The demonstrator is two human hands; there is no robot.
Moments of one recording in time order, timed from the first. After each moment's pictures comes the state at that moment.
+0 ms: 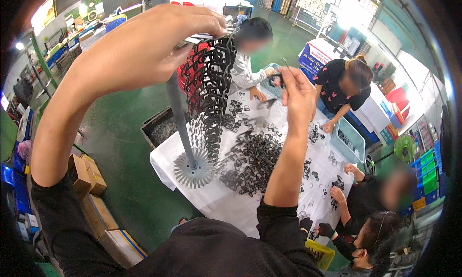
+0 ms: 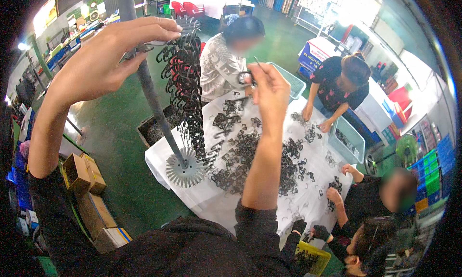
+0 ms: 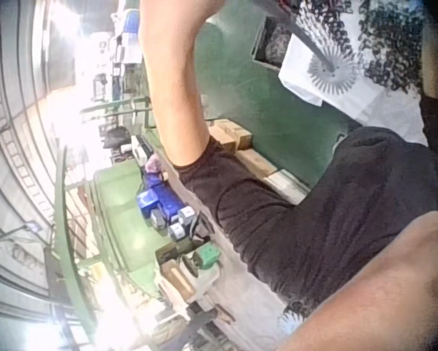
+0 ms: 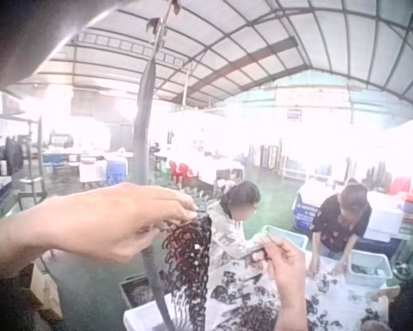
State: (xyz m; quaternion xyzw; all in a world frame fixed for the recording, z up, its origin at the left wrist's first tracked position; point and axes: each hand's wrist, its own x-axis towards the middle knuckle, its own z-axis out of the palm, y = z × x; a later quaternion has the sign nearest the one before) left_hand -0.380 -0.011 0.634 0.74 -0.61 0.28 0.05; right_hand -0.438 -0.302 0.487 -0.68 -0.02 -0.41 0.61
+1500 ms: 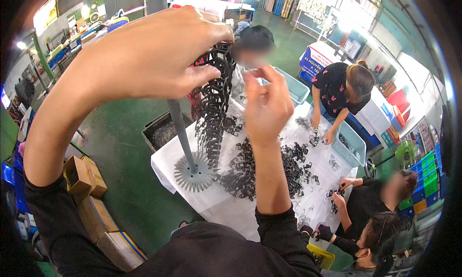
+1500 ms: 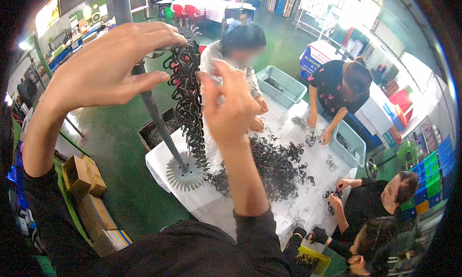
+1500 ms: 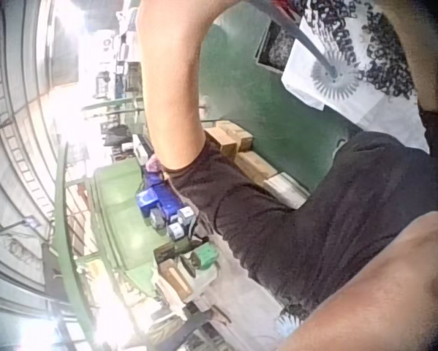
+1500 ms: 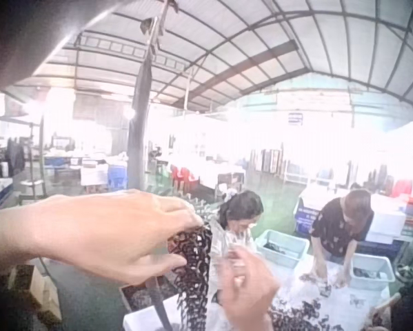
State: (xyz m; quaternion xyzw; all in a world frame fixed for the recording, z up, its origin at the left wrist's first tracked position) left_hand -0.395 -0.024 0.648 0.77 -0.59 0.23 -0.02; right_hand -0.426 -0.219 0.486 -0.73 -0.03 -0.62 0.29
